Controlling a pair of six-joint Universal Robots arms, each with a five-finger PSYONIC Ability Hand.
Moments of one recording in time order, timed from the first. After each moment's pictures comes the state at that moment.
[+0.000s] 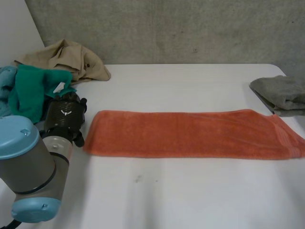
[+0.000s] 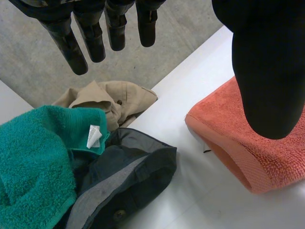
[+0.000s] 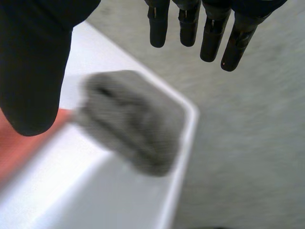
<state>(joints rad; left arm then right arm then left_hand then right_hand) 4.31 -1.85 -1.86 3.60 -1.81 3.57 1.12 -0.95 1.07 0.24 0.89 2.54 0.19 0.20 0.21 0.20 0.04 0.20 0.22 0.21 0.23 0.05</state>
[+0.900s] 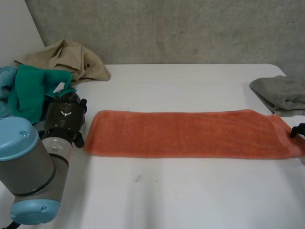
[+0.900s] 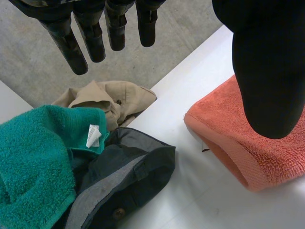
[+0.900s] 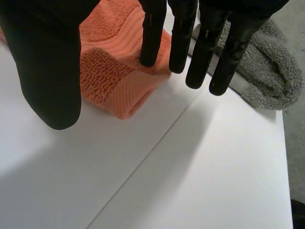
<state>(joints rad) 4.30 -1.84 -1.87 3.60 -1.81 3.57 1.08 -0.96 1.54 0.08 0.87 2.27 0.19 0.20 0.21 0.20 0.04 0.43 0.49 0.50 0.50 0.30</state>
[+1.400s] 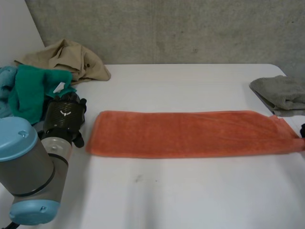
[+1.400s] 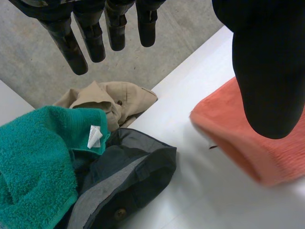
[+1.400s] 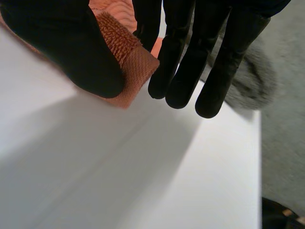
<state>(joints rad) 4.30 -1.84 -1.88 3.60 -1.81 3.57 1.06 -0.96 1.54 0.00 0.87 2.27 0.19 0.20 0.21 0.20 0.04 0.94 1.17 1.18 1.19 0.97</state>
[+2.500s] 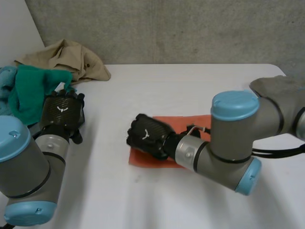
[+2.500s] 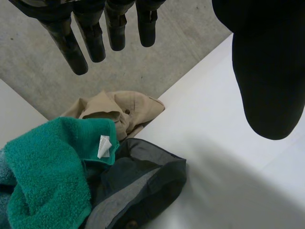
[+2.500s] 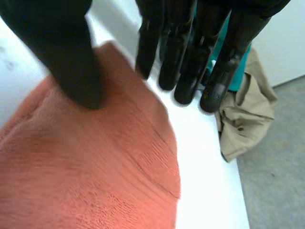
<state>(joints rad) 4.30 -1.79 -1.88 3.60 -1.81 3.57 2.21 -0.92 1.29 -0.03 0.97 2.11 0.19 0.20 0.21 0.20 0.04 0.80 1.01 1.02 1.03 0.83</state>
